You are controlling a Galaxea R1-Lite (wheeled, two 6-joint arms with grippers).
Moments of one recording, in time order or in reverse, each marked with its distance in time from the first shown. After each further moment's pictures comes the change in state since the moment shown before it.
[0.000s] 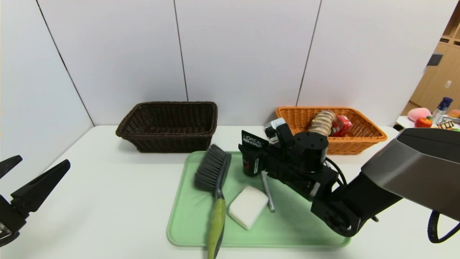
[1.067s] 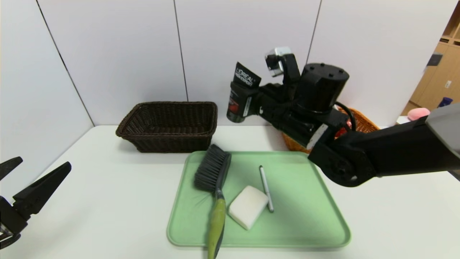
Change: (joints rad) left arm 0.000 0.000 0.007 -0.005 0.003 0.019; right arm 0.048 -0.153 -0.426 0.309 0.005 -0.009
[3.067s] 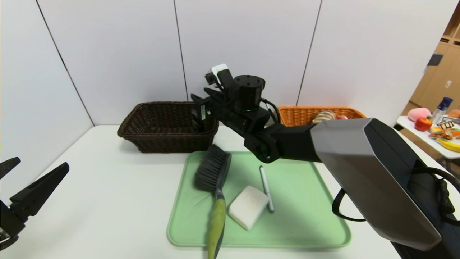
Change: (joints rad) left arm 0.000 -0.016 0.006 0.002 -0.001 -0.003; right arm 0.046 0.451 -0.697 0.309 0.003 -0.127
